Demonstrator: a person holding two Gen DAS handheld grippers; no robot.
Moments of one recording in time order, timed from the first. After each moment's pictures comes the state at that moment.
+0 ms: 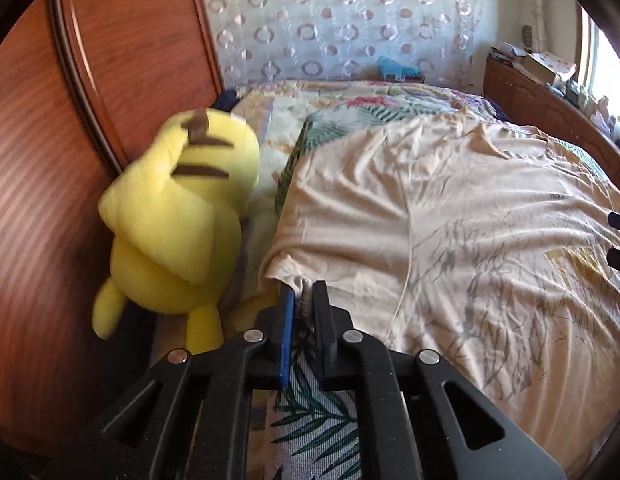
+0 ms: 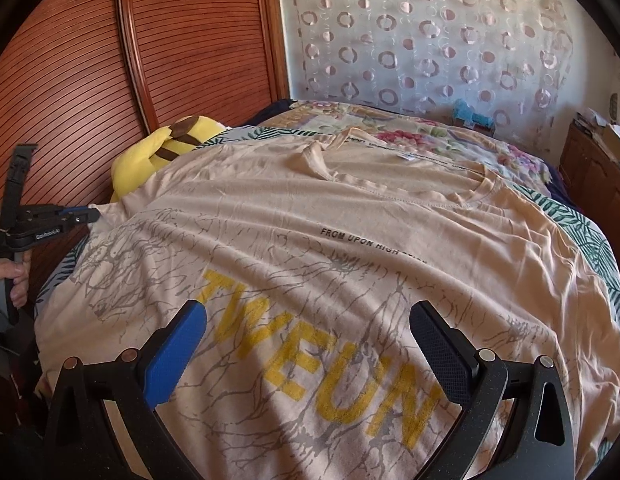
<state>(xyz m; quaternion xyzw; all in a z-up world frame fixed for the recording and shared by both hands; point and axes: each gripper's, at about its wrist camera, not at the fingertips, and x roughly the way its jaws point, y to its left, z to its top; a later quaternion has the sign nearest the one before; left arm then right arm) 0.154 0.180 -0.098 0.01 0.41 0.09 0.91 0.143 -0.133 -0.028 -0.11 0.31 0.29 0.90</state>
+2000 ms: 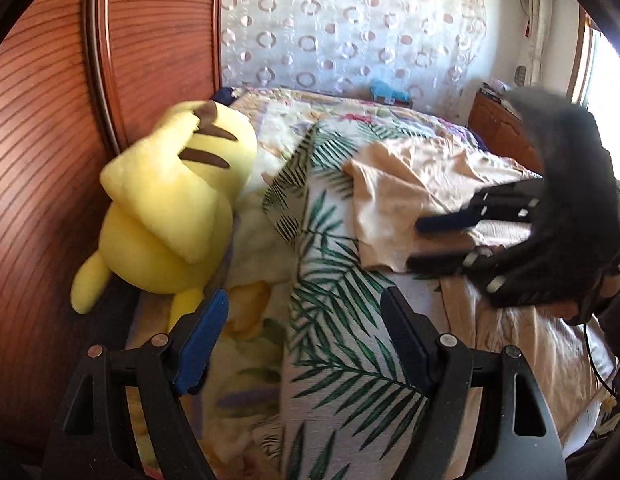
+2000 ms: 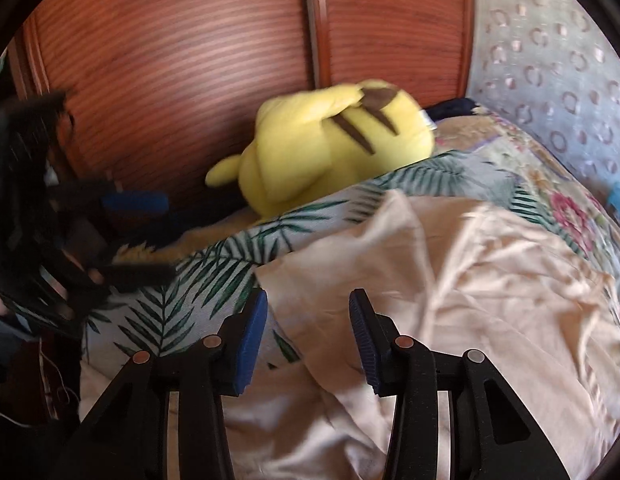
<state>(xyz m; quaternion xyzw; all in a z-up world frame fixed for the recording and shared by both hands) 0.114 0.218 -0.097 -0.07 0.38 0.06 0.92 0.185 0.105 -0.046 -0.27 0.33 0.53 0.73</state>
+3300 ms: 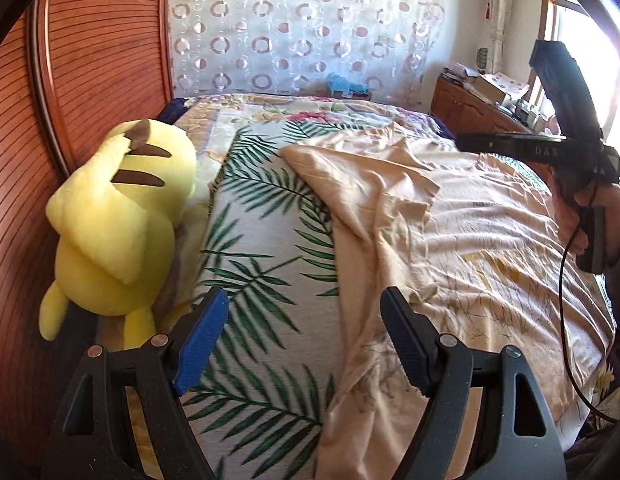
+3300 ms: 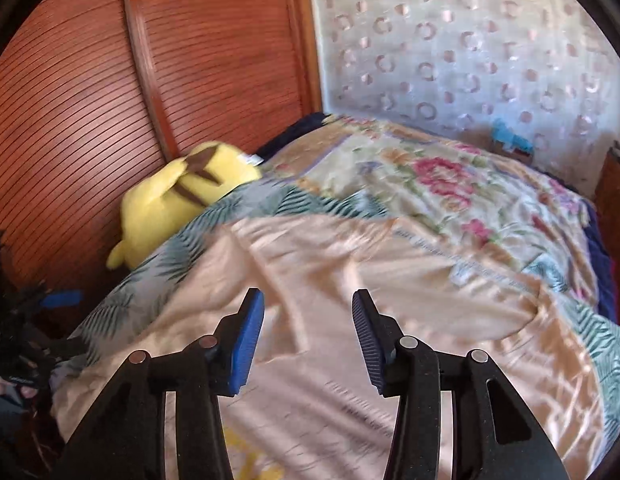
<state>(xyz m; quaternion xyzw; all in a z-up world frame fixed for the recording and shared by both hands) 0.139 0.155 -0.099 -0.05 0.39 -0.01 0.92 0.246 -0.023 0.000 -0.11 0.32 0.38 0.86</state>
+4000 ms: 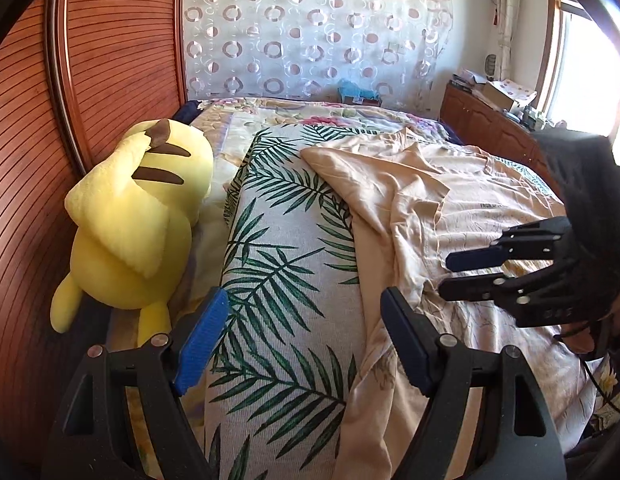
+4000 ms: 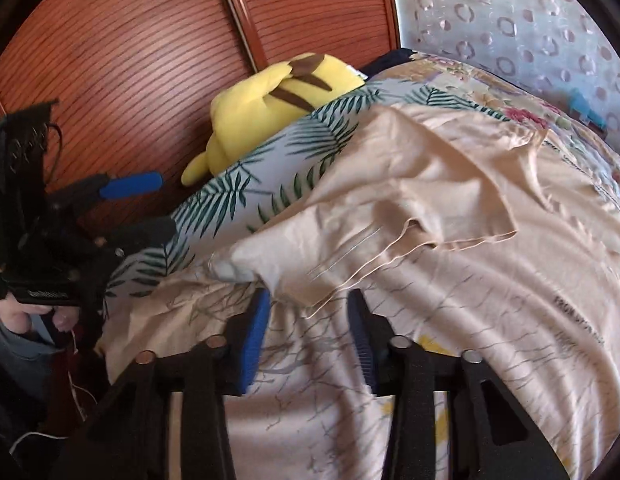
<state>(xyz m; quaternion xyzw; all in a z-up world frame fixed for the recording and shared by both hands) 0.118 0.167 -0.094 -0.05 0.38 0.01 0.92 0.200 0.018 -0.056 -0.15 0.40 0.46 0.78</state>
